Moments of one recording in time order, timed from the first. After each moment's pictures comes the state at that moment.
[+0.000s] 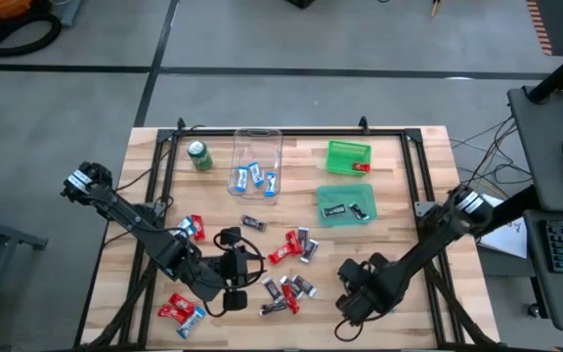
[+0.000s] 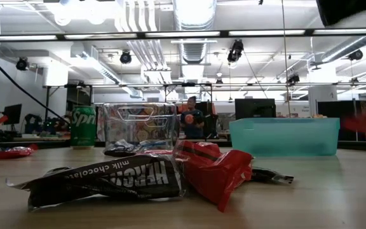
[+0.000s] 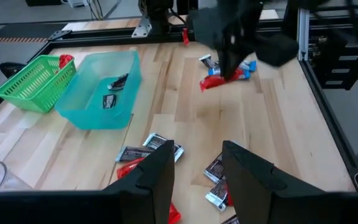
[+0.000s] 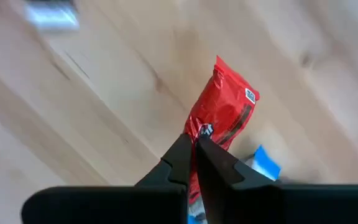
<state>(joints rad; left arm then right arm) -0.65 1.47 1.07 -0.22 -0.70 -0.36 0.69 1.80 1.30 -1.03 0.18 1.40</state>
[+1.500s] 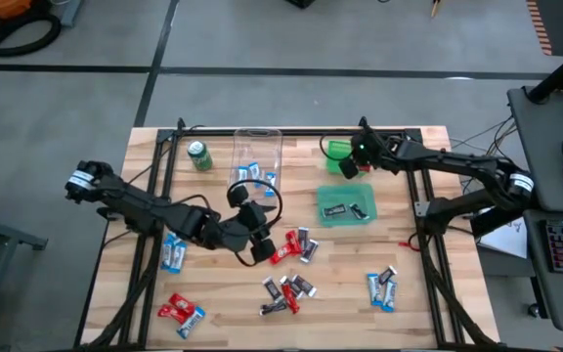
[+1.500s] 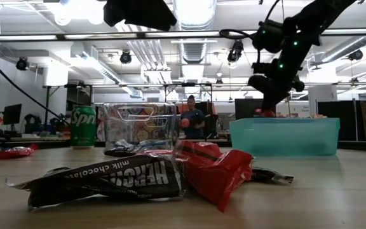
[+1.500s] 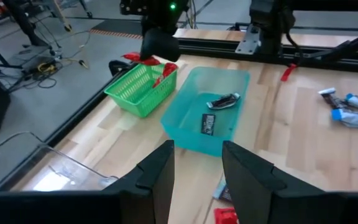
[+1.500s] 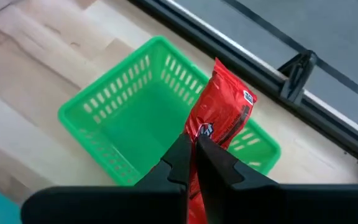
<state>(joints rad) -0.35 1.47 1.07 -0.17 -0.78 -0.30 -0.56 1.30 0.80 -0.43 0.33 0.23</state>
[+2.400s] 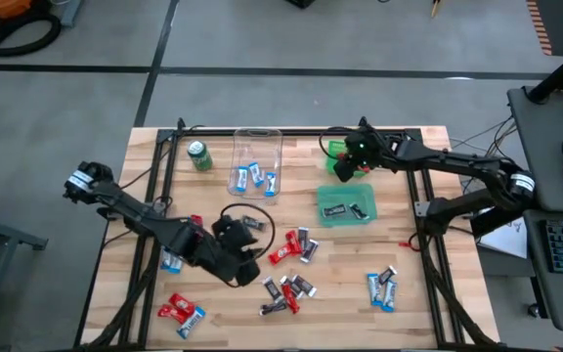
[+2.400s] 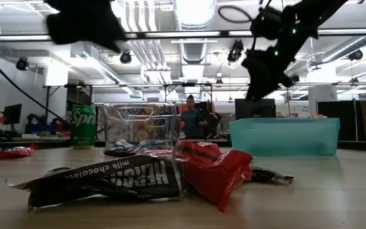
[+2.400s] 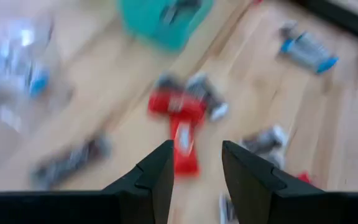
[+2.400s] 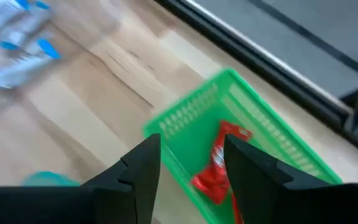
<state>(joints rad) -0.52 1.47 1.08 -0.56 -0.58 -0.99 -0.51 1.28 0.85 -0.41 0.18 0.23</state>
